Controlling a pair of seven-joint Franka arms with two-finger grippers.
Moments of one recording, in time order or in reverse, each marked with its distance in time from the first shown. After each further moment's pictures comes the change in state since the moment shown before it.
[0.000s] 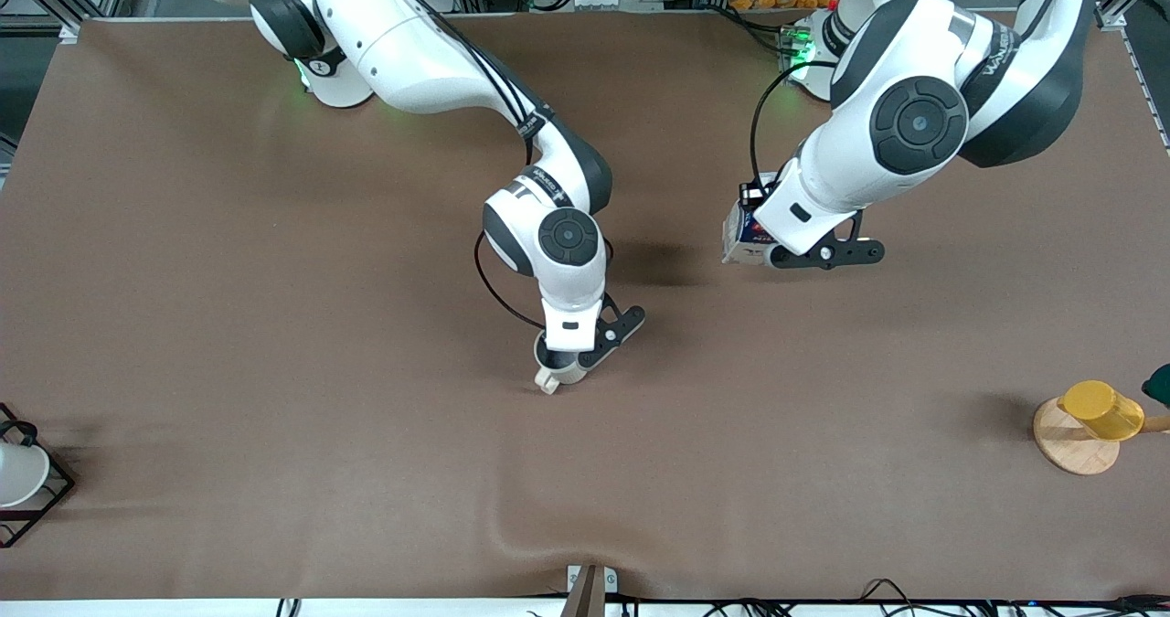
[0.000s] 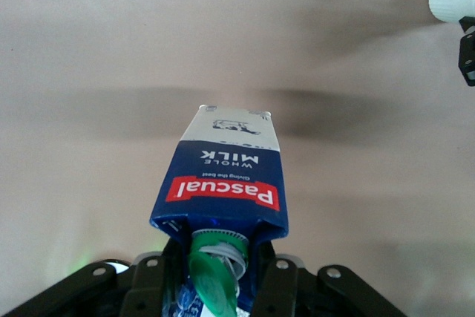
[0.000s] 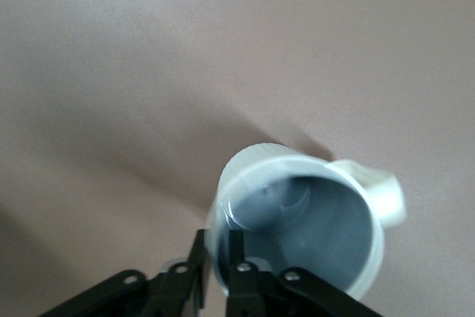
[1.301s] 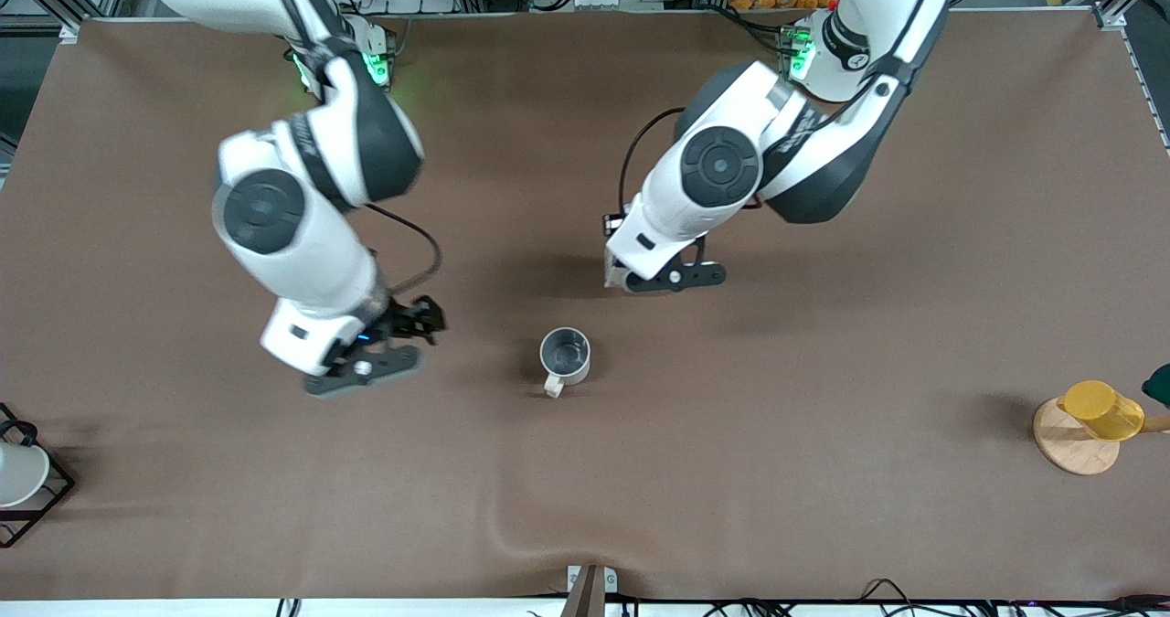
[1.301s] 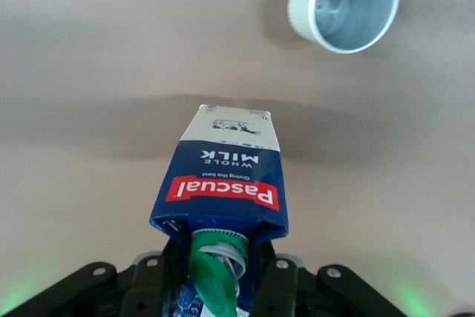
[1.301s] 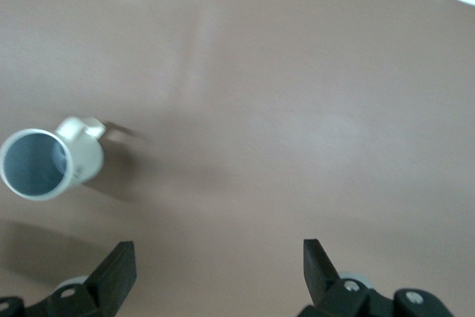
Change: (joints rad) left arm -0.261 0.281 0.026 0.169 -0.050 0.274 -0.240; right arm -0.333 -0.502 -0.012 -0.309 0.000 -0.176 0.101
